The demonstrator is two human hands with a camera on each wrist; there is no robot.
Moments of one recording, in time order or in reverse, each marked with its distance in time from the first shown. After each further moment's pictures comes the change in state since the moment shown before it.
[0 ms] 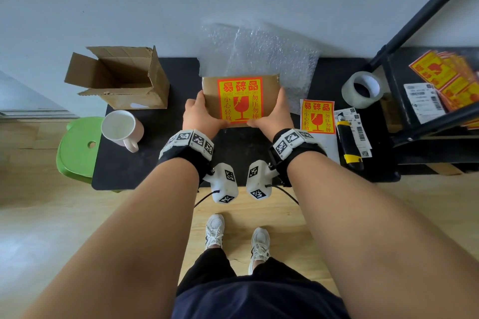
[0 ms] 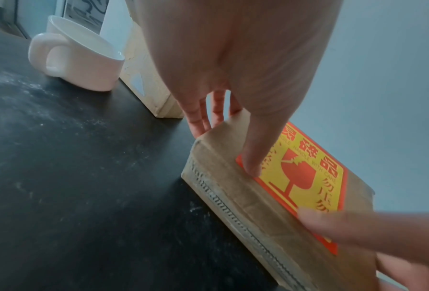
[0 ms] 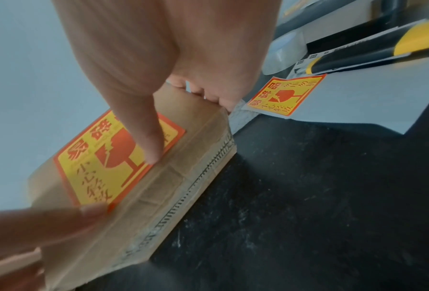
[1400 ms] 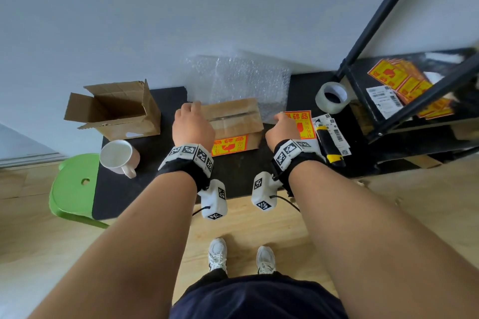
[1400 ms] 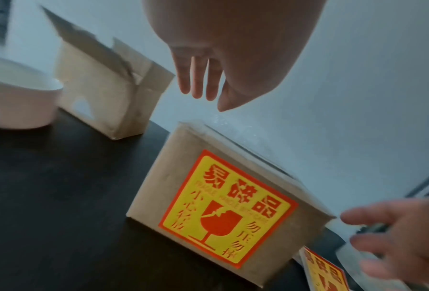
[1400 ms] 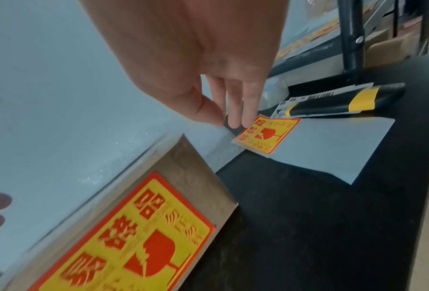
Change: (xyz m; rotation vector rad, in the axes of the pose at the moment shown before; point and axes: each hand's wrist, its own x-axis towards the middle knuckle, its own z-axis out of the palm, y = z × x) left_hand -0.035 0.041 -0.027 0.324 0.151 0.198; right_hand -0.031 0.001 -0.036 -0.285 0.228 0.049
